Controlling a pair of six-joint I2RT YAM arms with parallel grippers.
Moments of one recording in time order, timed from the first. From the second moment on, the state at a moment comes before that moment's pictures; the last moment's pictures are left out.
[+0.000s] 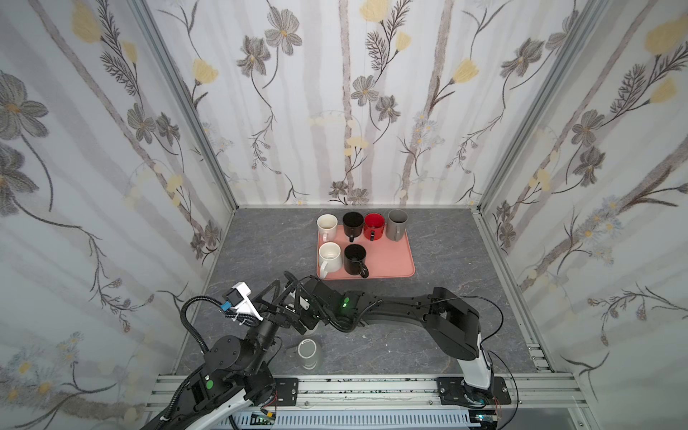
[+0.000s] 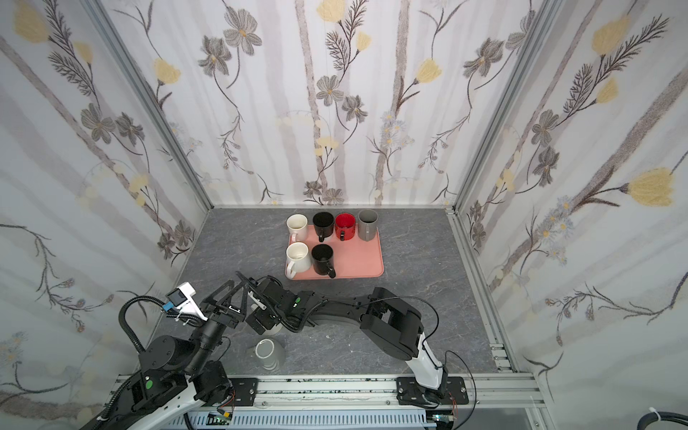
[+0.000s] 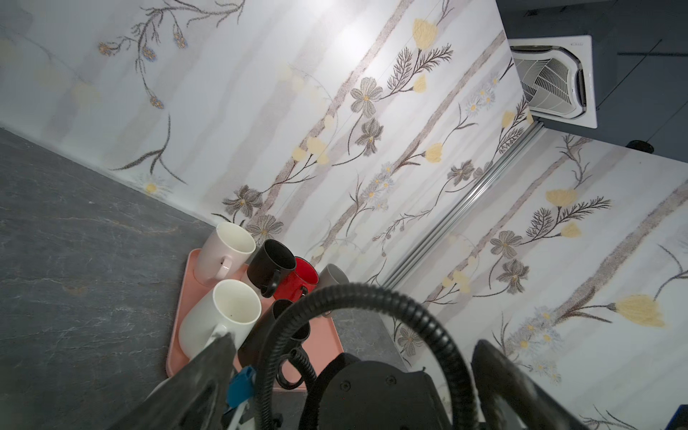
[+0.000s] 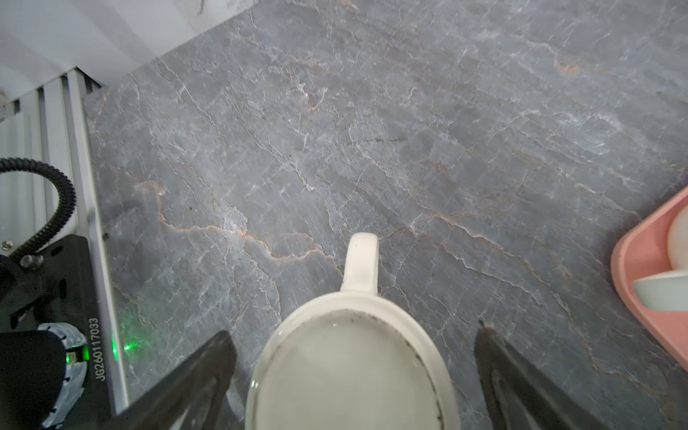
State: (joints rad) left arm -0.98 0.05 0.39 -0.12 -0.58 -0.64; right arm 1.21 2.07 1.49 -0.16 0.01 0.18
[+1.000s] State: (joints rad) left arm -0.98 0.28 0.43 -0.14 -0.53 -0.63; right arm 1.07 1.65 0.87 -0.07 0.09 0.24
